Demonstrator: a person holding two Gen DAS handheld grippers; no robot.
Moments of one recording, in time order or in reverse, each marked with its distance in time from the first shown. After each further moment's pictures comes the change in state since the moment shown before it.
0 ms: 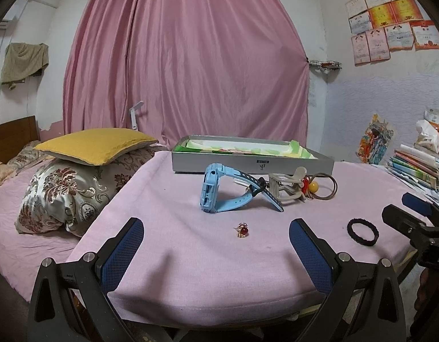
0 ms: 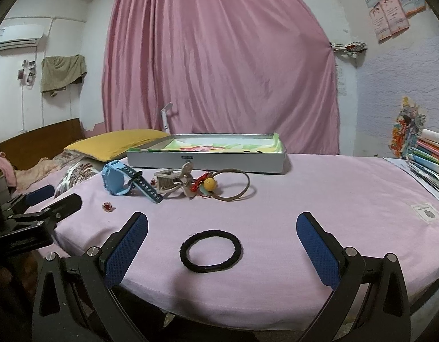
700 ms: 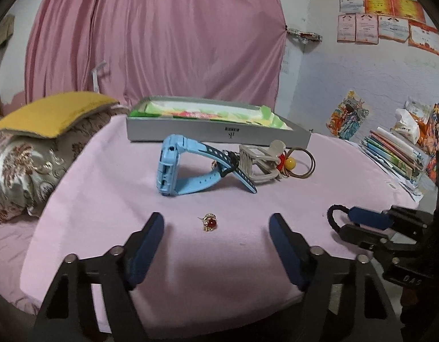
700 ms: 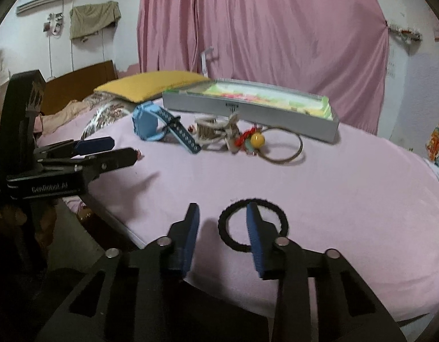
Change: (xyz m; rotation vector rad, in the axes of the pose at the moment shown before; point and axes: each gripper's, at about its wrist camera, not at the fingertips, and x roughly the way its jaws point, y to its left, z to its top) left arm 0.042 -0.004 0.010 -0.013 0.236 -0.202; right arm 0.035 0.025 0.001 -0.130 0.322 0.141
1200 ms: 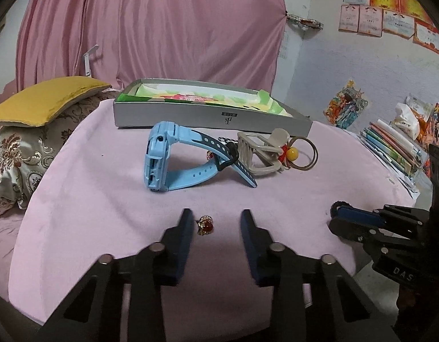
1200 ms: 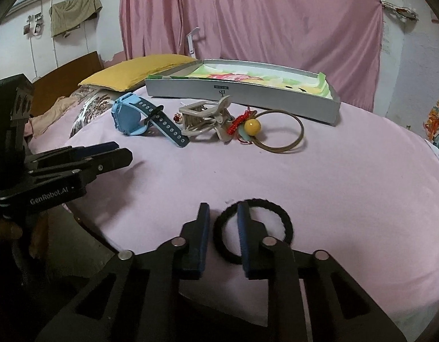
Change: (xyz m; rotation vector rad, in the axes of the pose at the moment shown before) left arm 0.023 0.000 0.009 0.000 0.102 -0.029; right arm 0.025 0.002 0.021 0.069 0.094 -0.015
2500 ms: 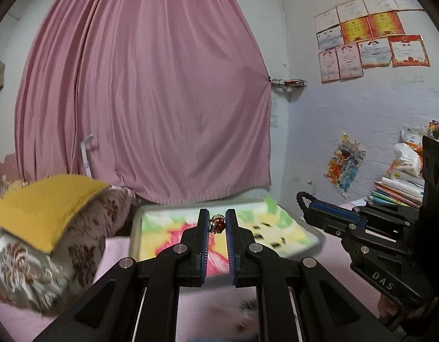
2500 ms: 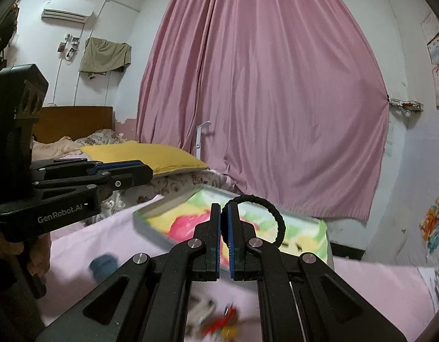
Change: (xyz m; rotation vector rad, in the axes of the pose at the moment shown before) left arm -0.014 0.004 0.148 0.151 -0.412 0.029; right arm -0.005 0.023 0.162 -0.188 -0.506 -0.046
